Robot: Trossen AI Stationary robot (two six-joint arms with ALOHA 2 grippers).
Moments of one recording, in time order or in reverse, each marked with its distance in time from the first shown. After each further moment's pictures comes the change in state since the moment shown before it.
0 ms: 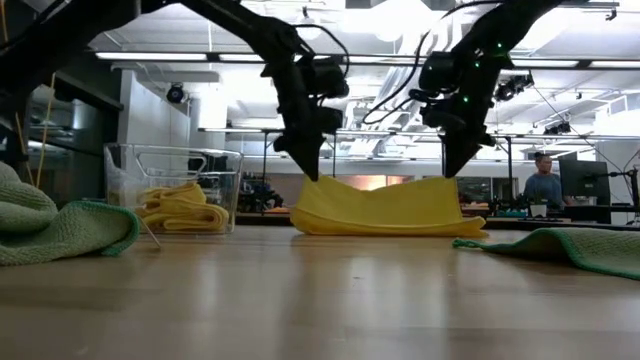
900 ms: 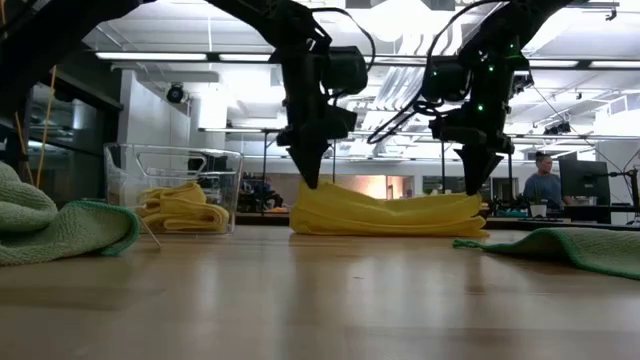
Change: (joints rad) left arm -0.190 0.000 -0.056 -0.053 -0.176 -0.087; right arm 0.166 -0.041 -0.148 -0.011 0.087 0.146
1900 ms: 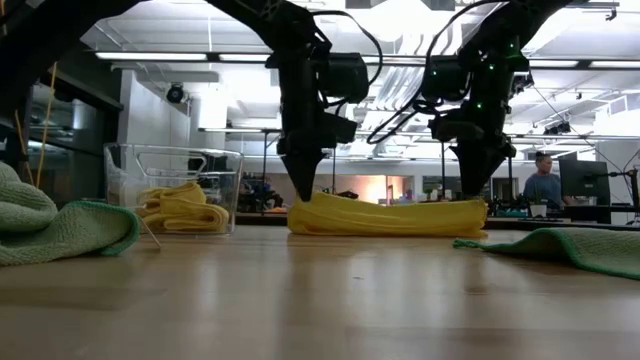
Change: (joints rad) left arm -0.042 0.000 -0.068 0.000 0.029 0.080; right arm 0.004 0.000 0.000 0.000 -0.075 0.051
